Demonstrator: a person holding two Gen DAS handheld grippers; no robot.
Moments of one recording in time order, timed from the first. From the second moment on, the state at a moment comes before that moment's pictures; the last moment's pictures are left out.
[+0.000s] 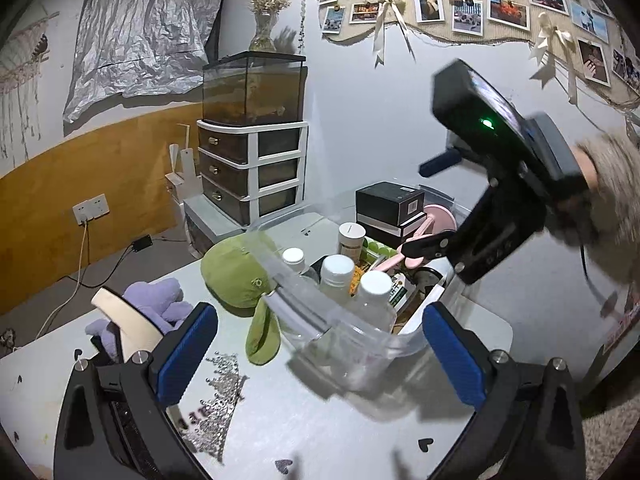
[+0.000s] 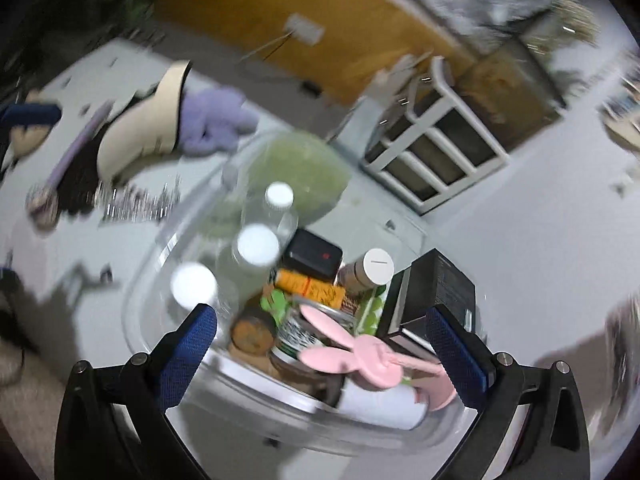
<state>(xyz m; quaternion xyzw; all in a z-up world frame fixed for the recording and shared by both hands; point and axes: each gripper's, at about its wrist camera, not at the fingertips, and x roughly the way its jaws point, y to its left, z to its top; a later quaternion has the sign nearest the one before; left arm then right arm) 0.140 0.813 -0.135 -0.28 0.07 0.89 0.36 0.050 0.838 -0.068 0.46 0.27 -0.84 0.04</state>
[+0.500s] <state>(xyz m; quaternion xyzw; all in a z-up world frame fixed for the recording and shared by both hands) 0.147 0.777 -0.139 -0.27 0.07 0.89 0.36 0.128 0.791 -0.062 0.31 0.12 -0.93 -0.14</state>
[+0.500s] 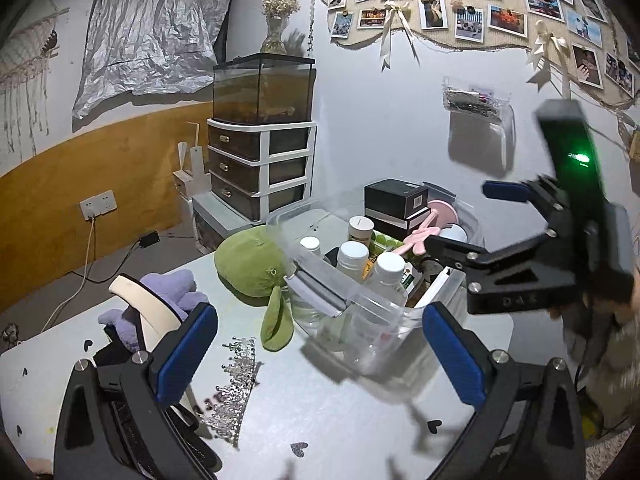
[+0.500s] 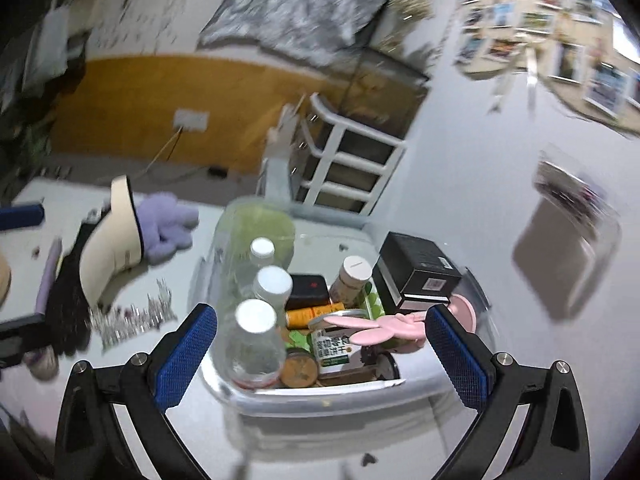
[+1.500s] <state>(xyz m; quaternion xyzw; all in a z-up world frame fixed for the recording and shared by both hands) 0.158 0.756 -0.164 -0.27 0.06 0.90 0.33 0.209 0.788 -0.090 0.25 -0.03 -0.95 -0.16</state>
